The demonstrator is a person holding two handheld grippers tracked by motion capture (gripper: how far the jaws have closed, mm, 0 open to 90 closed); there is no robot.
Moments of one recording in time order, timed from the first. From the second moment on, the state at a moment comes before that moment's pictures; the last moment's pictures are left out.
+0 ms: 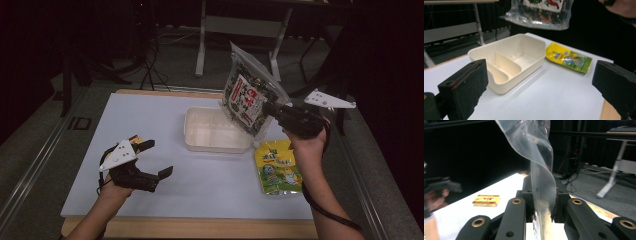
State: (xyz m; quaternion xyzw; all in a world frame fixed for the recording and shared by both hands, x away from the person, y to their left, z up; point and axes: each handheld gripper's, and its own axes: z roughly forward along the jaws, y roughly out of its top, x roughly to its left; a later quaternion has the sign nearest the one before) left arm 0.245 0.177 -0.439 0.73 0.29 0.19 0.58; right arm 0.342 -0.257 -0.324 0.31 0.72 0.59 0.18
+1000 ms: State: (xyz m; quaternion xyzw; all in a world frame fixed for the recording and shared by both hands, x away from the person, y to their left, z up) left arm 0.237 0.180 -0.480 0.72 0.31 0.17 0.59; right arm 0.392 -0.225 -0.397 0.35 0.74 0.55 0.17
